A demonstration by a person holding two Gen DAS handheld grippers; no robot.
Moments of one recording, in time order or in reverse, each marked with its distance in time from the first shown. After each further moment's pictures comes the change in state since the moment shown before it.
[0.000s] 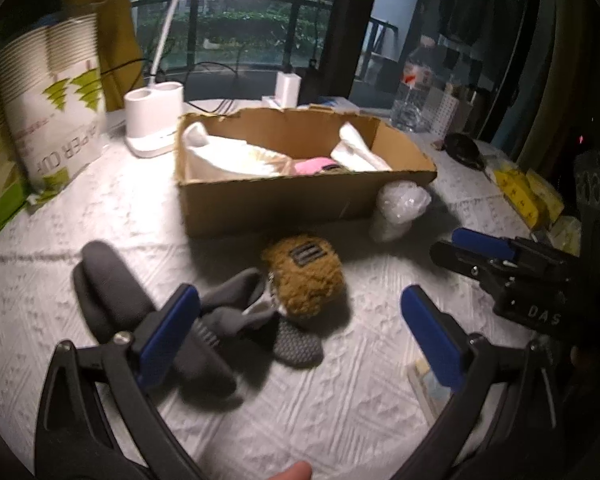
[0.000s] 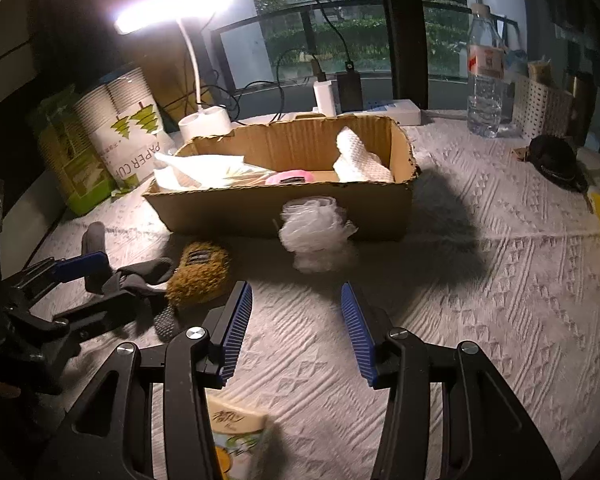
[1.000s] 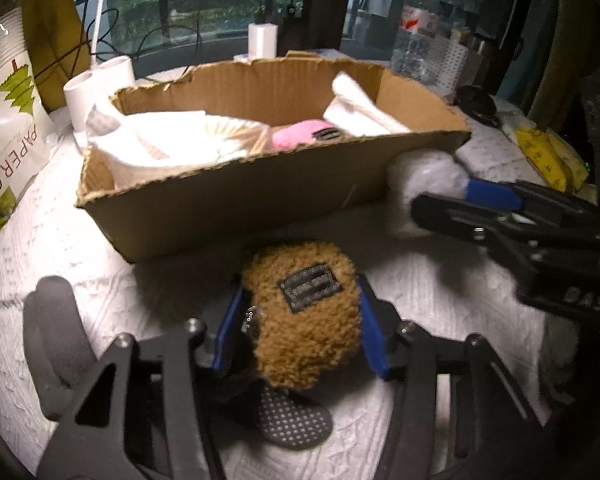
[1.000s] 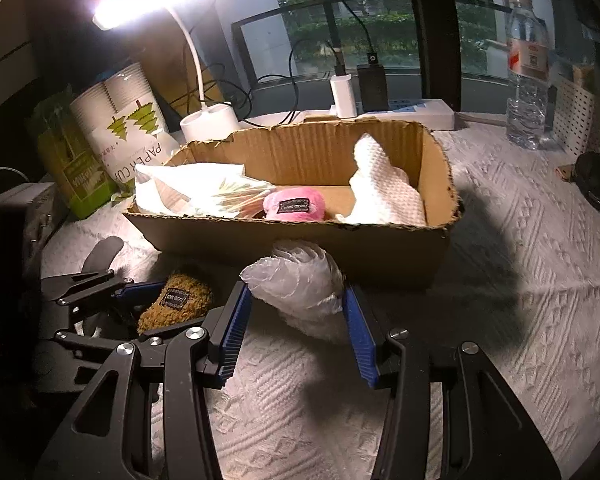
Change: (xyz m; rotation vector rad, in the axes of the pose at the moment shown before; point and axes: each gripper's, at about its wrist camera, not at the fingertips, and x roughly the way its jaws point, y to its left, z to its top) left arm 0.070 -0.010 0.015 0.087 0.131 -0.012; right arm 0.048 -0.009 0.031 -0.047 0.025 0.084
